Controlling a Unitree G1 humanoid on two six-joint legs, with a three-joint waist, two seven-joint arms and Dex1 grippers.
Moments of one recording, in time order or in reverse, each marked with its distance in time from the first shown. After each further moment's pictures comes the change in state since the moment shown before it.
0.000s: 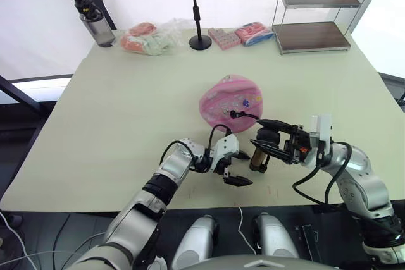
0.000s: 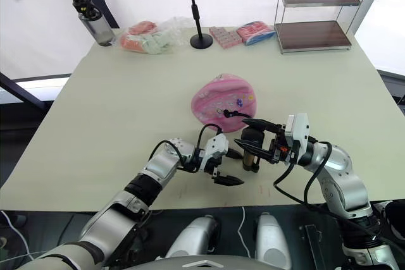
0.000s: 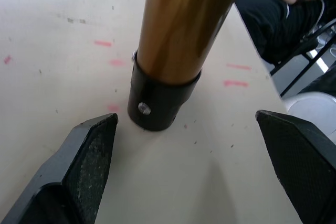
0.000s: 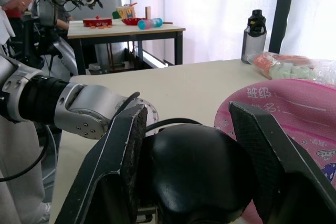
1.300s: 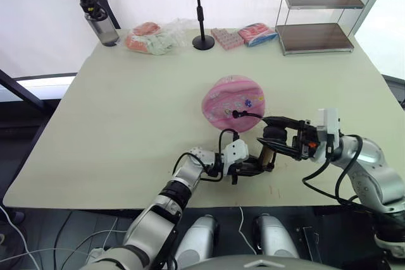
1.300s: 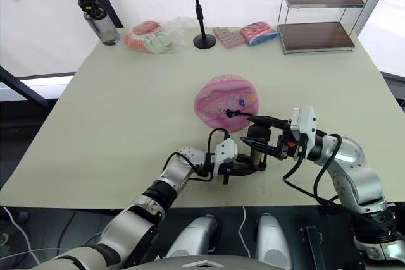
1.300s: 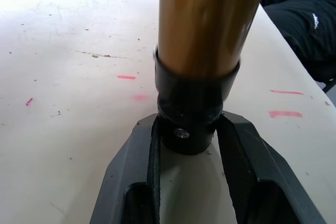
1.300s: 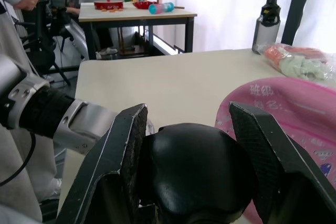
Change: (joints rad) left arm 0.024 -0.147 0.069 0.204 0.106 -0.298 0.155; right arm -0.072 -0.123 -0.067 -0.066 0.072 0.152 0.000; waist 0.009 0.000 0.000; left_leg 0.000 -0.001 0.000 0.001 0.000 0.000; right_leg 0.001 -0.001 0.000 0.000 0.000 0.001
